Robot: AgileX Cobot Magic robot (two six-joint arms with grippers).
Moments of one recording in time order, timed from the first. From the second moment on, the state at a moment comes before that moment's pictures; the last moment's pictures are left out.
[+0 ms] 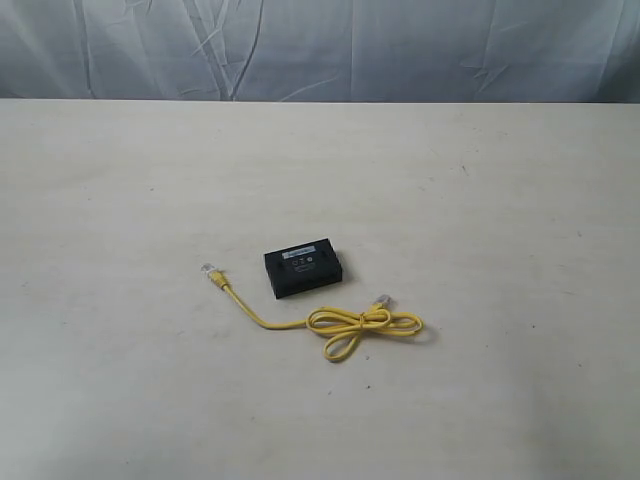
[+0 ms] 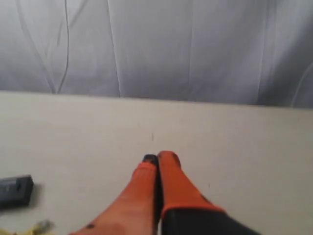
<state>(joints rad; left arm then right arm) -0.04 0.00 0.00 0.00 0.25 -0.04 0.12 0.33 -0.40 0.03 0.41 -0.08</state>
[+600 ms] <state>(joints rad) -0.04 0.00 0.00 0.00 0.25 -0.04 0.12 0.99 -0.56 0.20 0.54 -0.08</state>
